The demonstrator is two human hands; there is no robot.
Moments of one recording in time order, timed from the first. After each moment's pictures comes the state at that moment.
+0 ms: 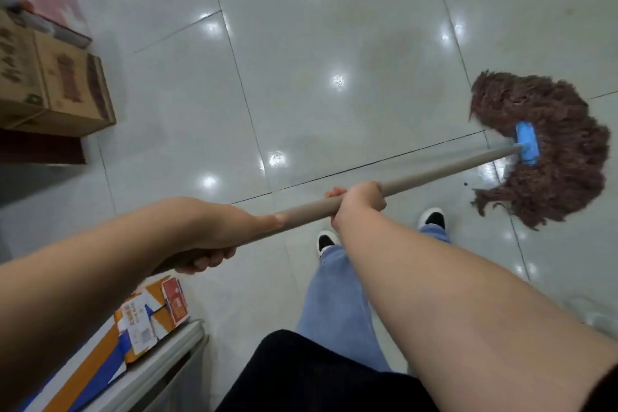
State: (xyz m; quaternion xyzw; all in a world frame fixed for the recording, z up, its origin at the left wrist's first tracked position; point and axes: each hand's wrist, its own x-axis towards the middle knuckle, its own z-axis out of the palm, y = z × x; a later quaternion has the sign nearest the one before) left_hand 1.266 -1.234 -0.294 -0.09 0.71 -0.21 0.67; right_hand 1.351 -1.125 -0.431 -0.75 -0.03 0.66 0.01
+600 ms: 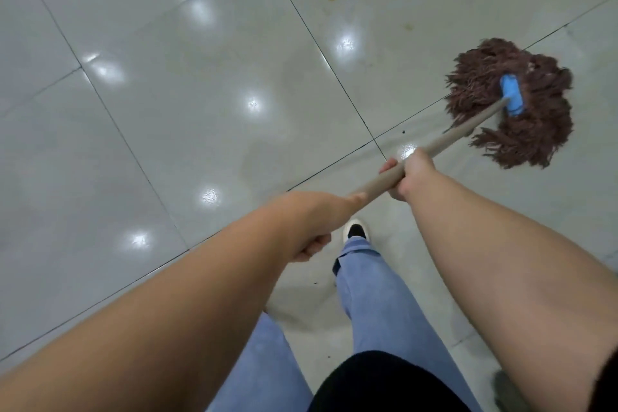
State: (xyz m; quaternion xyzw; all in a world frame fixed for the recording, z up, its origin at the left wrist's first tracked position) left_hand 1.366 -0.982 -0.369 0.05 0.73 -0.05 0.68; right_hand 1.459 -0.852 -0.485 -0.76 -0.01 0.65 0.10
